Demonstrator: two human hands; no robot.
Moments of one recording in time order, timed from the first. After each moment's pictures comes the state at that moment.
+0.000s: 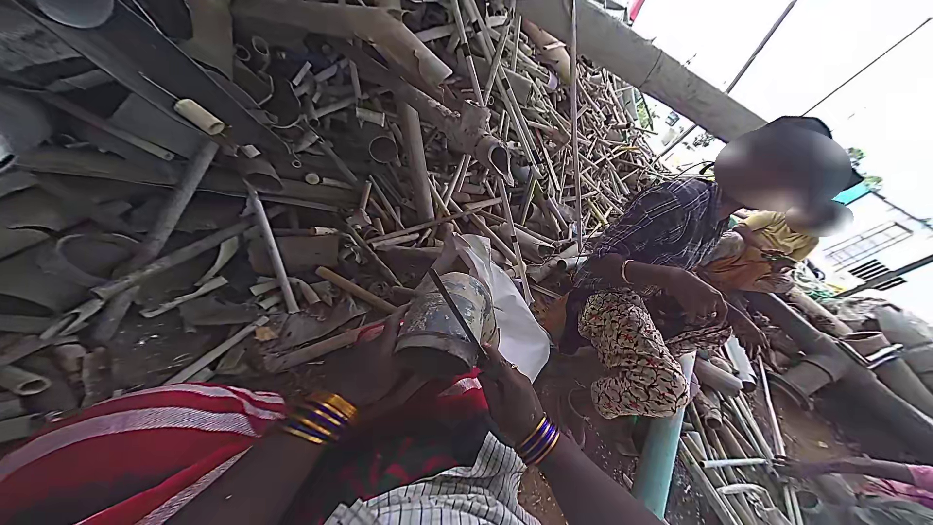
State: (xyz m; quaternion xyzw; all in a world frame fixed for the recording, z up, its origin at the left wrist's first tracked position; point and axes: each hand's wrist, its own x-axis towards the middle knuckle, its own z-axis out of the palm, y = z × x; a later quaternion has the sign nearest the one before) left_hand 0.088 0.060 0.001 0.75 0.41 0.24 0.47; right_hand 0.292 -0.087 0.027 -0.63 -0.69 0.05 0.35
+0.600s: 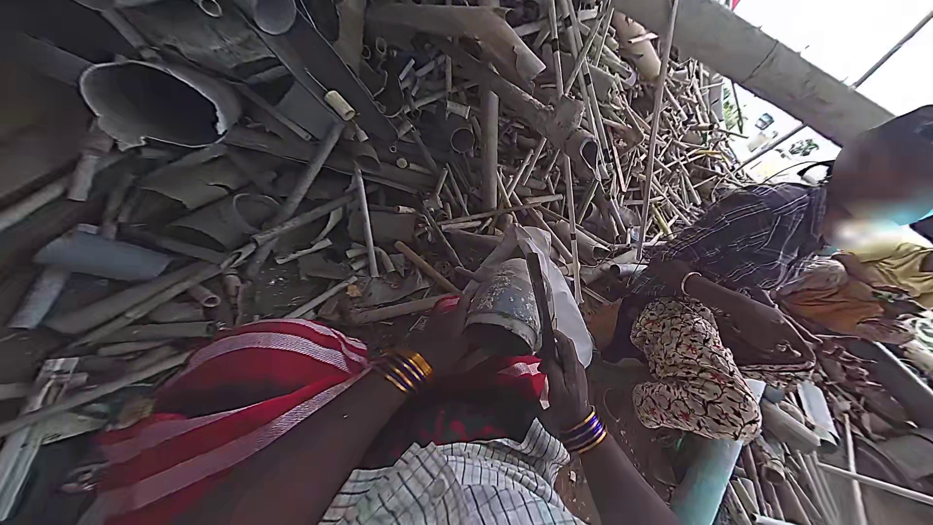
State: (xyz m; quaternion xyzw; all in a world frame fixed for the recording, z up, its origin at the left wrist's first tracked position) left_hand 0.080 0.050 0.028 0.76 0.45 0.12 0.46; right_hand 0.284 -0.080 0.029 -0.65 -0.63 0.12 0.41
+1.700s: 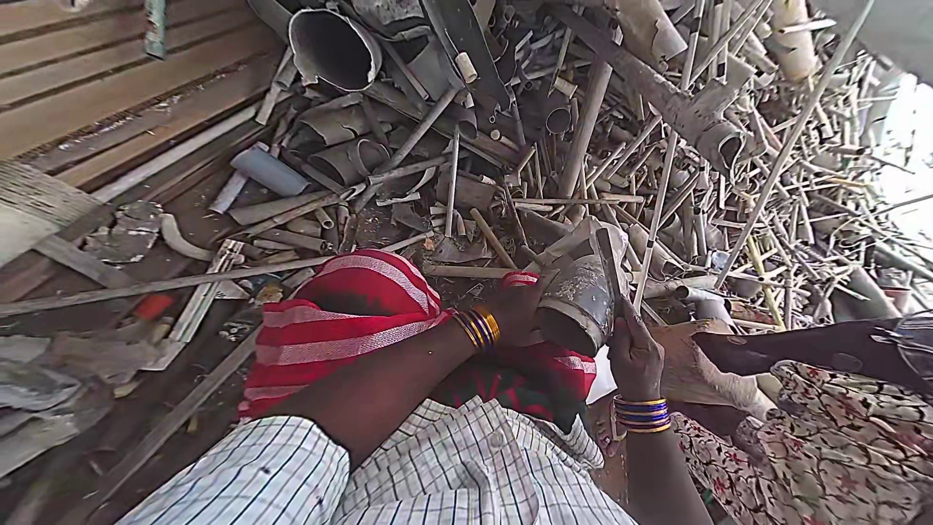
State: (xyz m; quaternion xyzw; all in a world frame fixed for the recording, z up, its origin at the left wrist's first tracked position) left_hand 0.082 0.055 0.026 0.79 0.42 0.10 0.44; right_hand 0.288 -0.036 0.054 -0.63 -0.70 -0.05 0.34
